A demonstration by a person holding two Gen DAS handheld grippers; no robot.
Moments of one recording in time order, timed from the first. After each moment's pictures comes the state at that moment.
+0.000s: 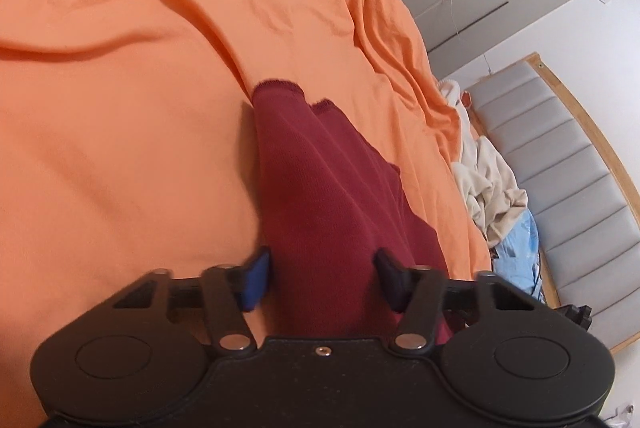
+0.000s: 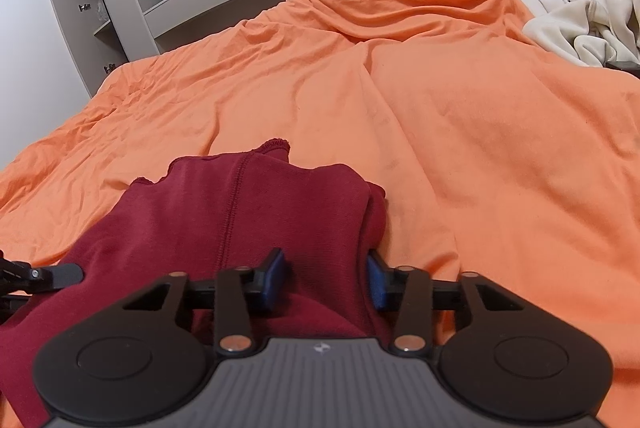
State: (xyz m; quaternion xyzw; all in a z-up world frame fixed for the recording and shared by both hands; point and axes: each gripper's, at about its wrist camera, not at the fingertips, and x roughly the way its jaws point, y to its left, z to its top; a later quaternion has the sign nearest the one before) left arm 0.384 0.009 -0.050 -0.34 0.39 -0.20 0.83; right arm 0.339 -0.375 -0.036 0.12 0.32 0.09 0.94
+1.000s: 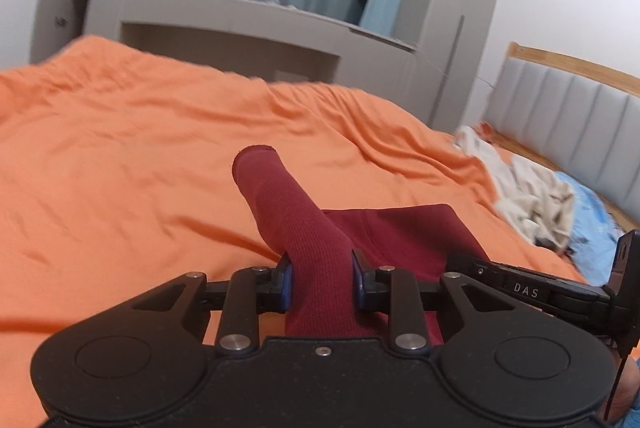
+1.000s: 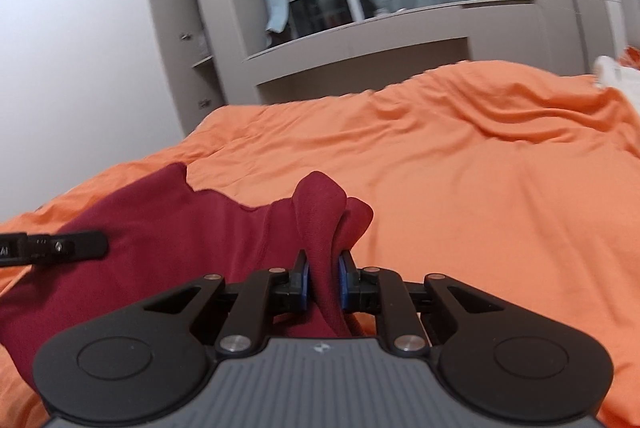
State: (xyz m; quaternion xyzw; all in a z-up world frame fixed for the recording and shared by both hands) left arm 0.313 0.042 0.080 -0.09 0.21 -0.11 0.97; right arm 0.341 -0.246 0.029 0.08 0.20 0.22 0.95
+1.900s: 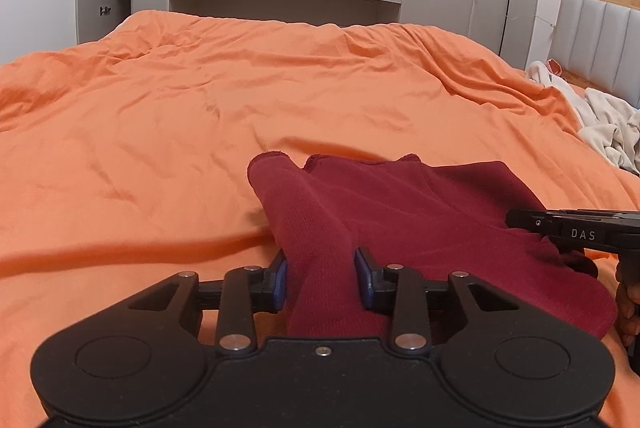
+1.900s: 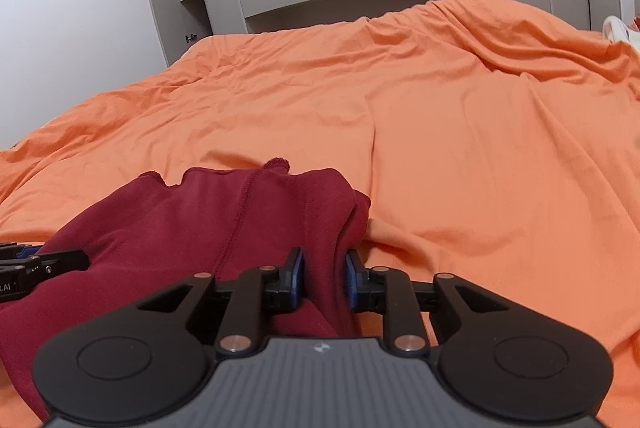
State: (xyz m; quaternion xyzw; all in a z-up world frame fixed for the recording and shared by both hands) left arm 0.311 0.084 0.006 -0.02 0.29 -0.02 0.96; right arm 0.354 -0.221 -0.028 0.05 0.29 0.19 0.94
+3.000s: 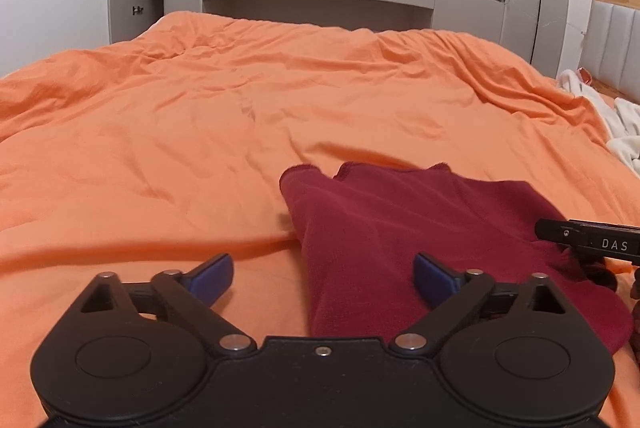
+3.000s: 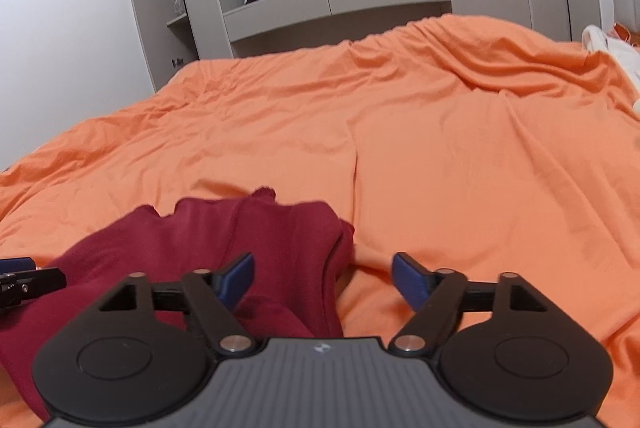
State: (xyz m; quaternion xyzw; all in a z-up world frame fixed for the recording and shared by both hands) left arm 0.304 0.081 0.016 -0.03 0.28 0.03 0.96; right arm 0.340 -0.230 -0.010 0.06 0.24 0.16 0.95
